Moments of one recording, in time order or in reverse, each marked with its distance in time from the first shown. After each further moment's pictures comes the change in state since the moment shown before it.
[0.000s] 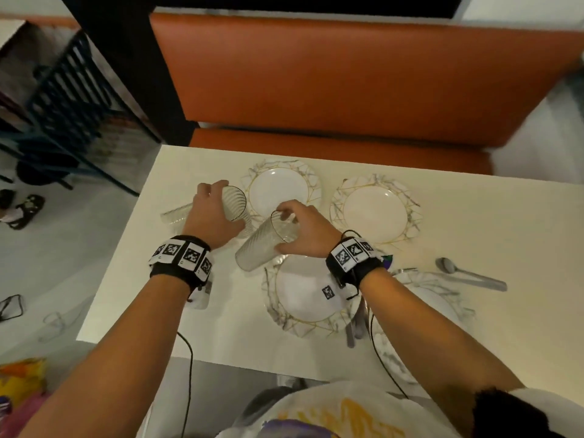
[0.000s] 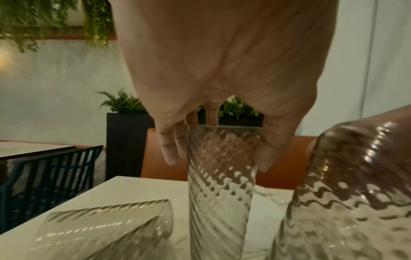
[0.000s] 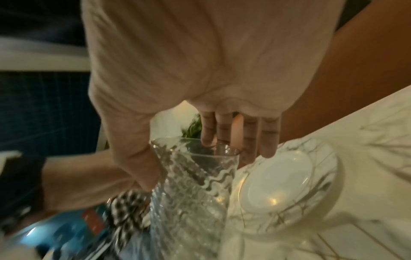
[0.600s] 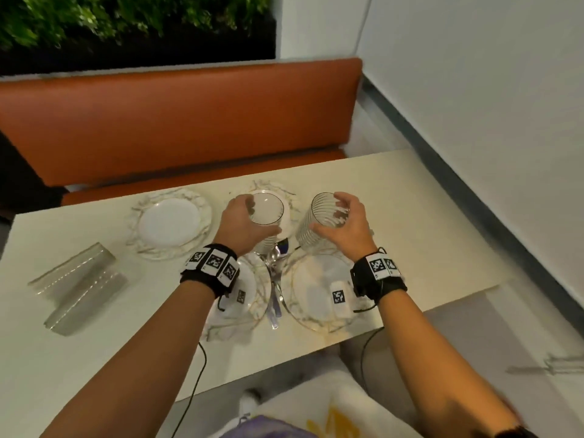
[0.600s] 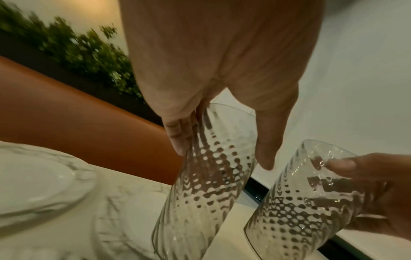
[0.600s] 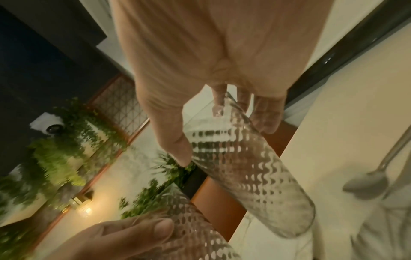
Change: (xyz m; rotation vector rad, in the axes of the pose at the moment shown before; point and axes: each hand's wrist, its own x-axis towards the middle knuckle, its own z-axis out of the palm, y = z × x) left_hand -0.079 0.217 0.097 -0.422 -0.245 0.334; right_hand -0.257 0.075 -0.091 0.296 0.966 0.309
